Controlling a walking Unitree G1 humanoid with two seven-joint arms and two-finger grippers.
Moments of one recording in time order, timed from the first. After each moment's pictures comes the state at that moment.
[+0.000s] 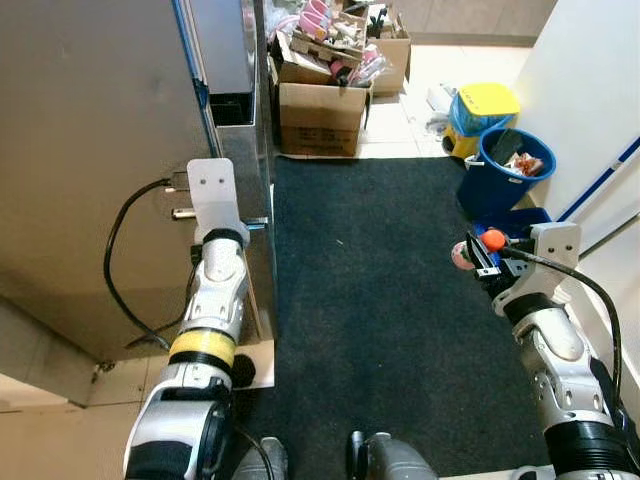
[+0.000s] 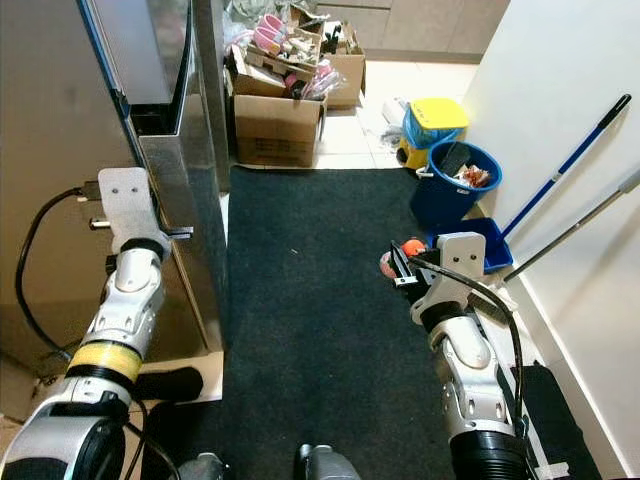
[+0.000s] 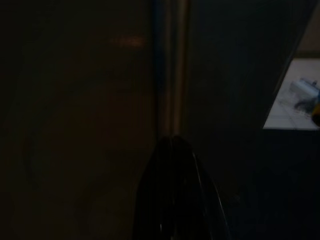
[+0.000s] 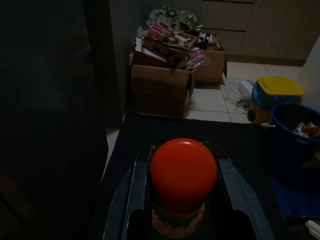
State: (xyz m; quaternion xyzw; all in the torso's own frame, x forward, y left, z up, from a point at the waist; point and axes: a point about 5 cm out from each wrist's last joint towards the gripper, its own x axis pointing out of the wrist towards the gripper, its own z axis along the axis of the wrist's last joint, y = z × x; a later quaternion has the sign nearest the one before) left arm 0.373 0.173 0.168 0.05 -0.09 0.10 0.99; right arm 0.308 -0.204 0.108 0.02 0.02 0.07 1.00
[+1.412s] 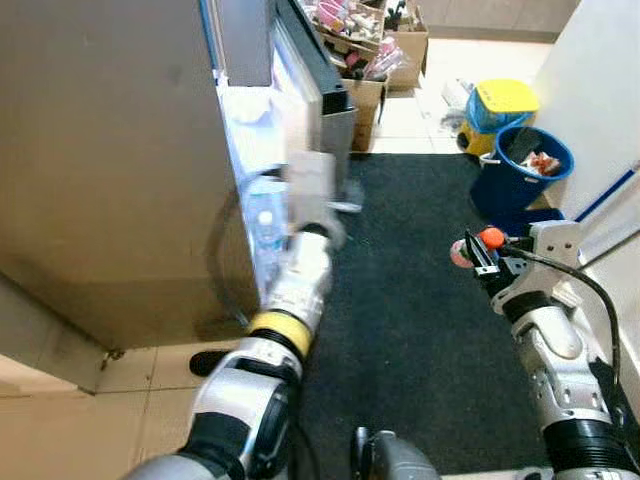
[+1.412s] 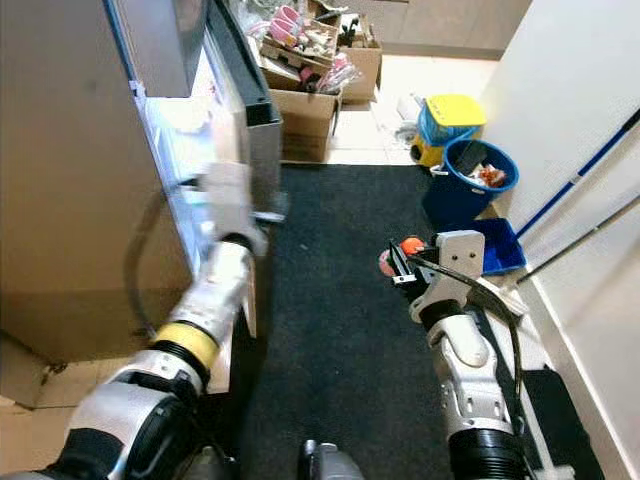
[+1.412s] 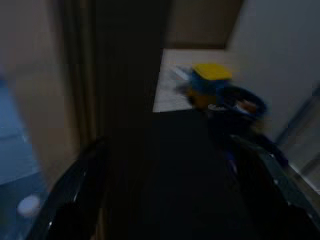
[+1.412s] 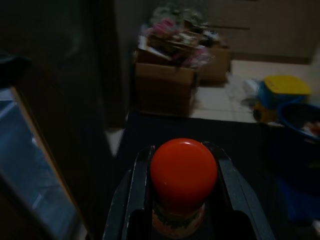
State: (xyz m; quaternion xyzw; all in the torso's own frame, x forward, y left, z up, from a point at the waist) left arm 0.377 0.042 0.169 -0.02 -0.07 -0.13 0.99; right arm 0.309 -0.207 0.111 0.02 0.02 0.07 1.00
